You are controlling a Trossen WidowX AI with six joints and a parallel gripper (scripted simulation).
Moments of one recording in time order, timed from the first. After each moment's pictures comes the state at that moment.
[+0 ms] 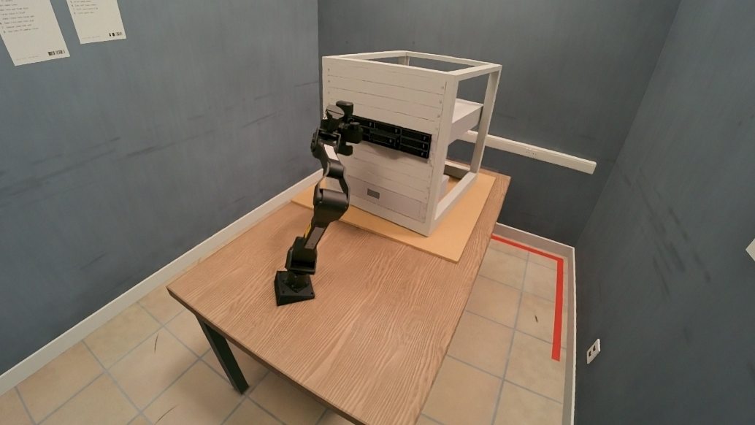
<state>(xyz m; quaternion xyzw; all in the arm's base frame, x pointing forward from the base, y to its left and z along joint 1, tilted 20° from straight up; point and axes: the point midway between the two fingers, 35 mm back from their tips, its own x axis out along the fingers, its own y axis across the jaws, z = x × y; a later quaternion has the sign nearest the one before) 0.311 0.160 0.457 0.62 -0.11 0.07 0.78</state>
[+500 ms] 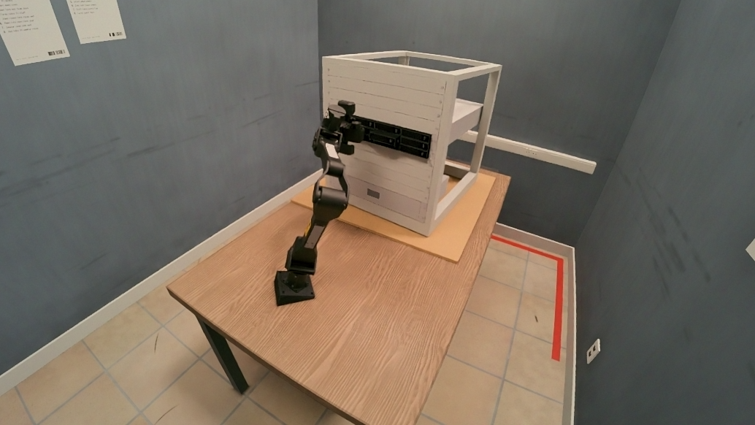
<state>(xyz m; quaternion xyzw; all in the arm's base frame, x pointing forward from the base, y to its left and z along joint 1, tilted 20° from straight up) 0.320 0.160 0.460 0.62 -0.11 0.07 0.78</state>
